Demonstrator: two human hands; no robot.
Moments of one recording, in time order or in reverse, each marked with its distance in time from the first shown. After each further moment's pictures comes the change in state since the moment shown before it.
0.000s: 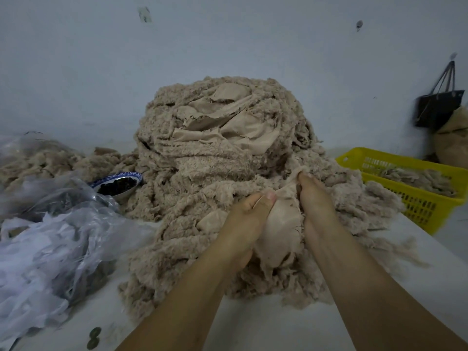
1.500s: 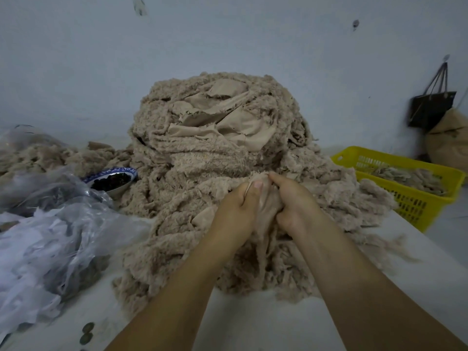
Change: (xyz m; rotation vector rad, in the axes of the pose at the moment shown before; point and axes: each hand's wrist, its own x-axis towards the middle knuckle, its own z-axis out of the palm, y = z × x) left_hand 0.006 0.002 -0.009 0.445 0.151 0.217; right_hand -0.014 -0.002 0.029 0.006 -0.127 0.351
